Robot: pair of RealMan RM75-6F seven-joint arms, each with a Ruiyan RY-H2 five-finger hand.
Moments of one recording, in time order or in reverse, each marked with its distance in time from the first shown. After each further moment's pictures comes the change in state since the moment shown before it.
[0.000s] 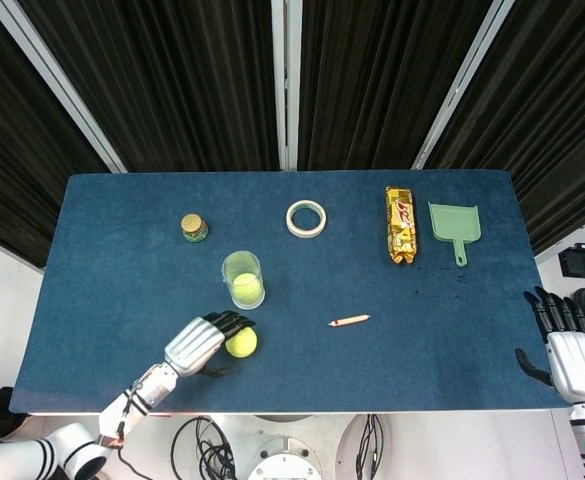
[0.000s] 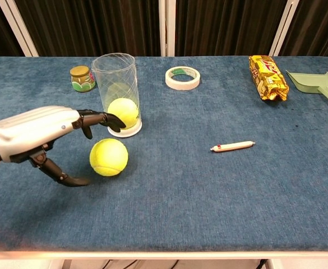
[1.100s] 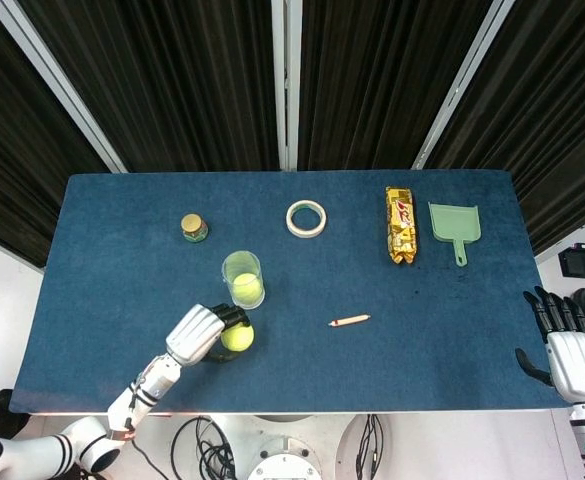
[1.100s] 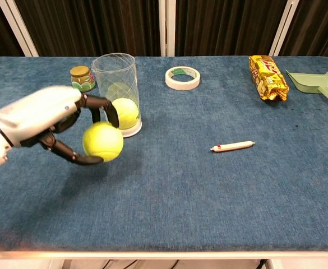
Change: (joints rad) left arm 0.008 -0.094 -0.046 0.140 0.052 0.179 -0.045; right arm -0.001 0.004 -0.001 -0.008 -0.001 0.002 -0.009
